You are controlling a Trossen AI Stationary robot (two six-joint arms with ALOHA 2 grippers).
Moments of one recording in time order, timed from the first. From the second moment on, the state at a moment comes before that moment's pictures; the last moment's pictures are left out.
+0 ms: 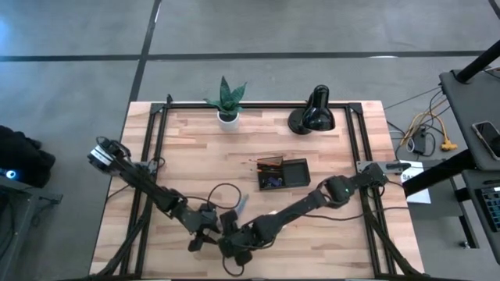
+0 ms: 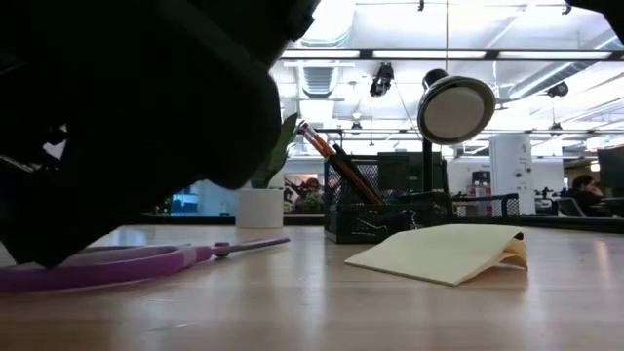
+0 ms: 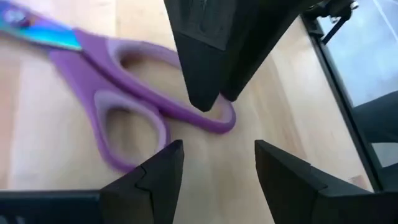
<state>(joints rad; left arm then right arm) -0.62 1.63 0.50 0.46 -0.01 -0.59 0.45 2.54 2.14 -0.57 0.27 -0.07</state>
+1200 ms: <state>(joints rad) -0.62 1.40 0.51 0.13 -0.20 -0.65 0.29 2.53 2.08 -0.63 -0.05 -0.05</state>
